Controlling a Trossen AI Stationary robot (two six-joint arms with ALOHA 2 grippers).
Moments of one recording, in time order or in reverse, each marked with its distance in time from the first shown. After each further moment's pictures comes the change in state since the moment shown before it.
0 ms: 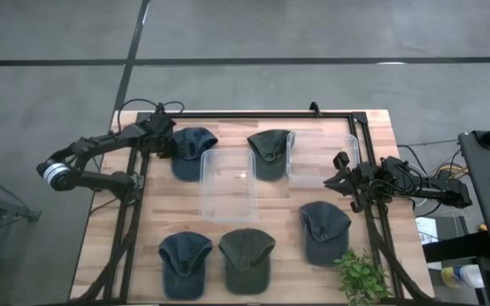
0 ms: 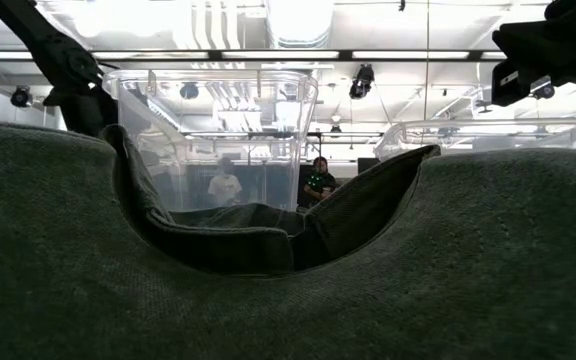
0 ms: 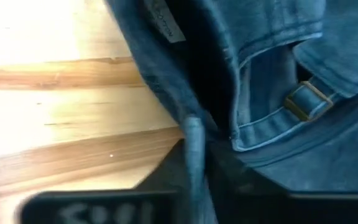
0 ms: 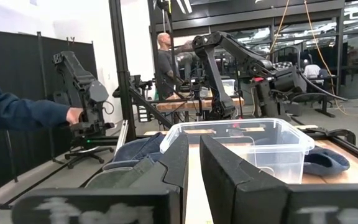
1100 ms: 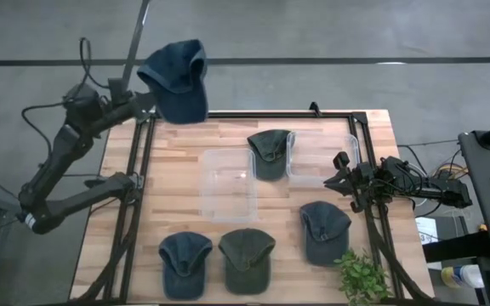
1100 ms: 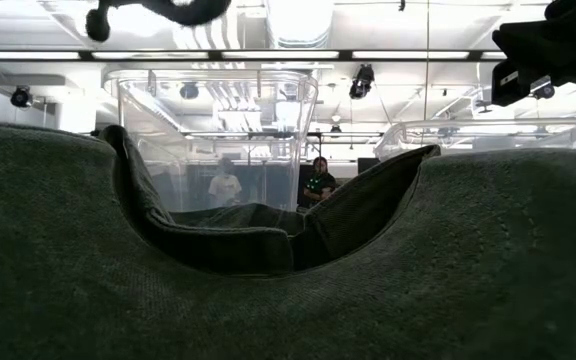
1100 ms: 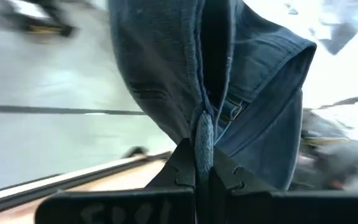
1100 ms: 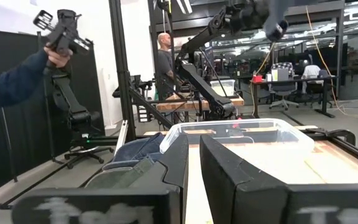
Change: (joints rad) left arm -0.001 -0.540 0.464 0.253 0.265 -0.079; right arm 0.000 0.000 0.000 0.001 0.000 -0.002
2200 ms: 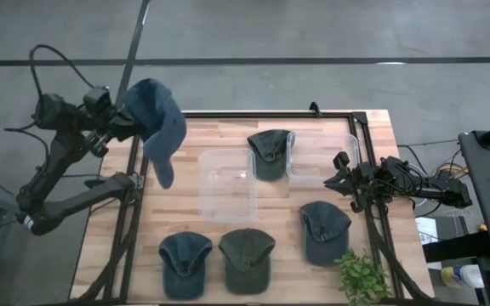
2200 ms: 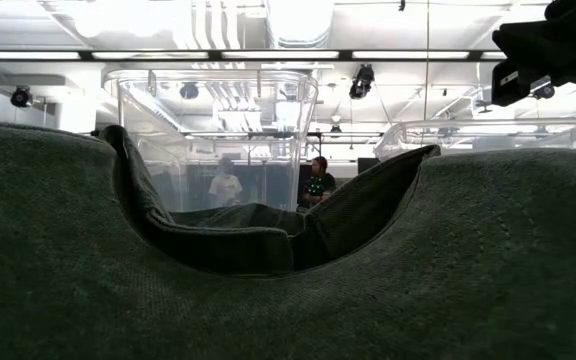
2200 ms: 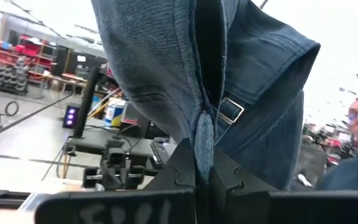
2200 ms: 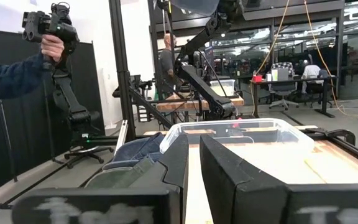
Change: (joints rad) left arm -0.035 -0.001 -0.001 0.499 0.727 -0.051; right arm 0.000 0.000 0.000 -0.001 0.000 -0.001
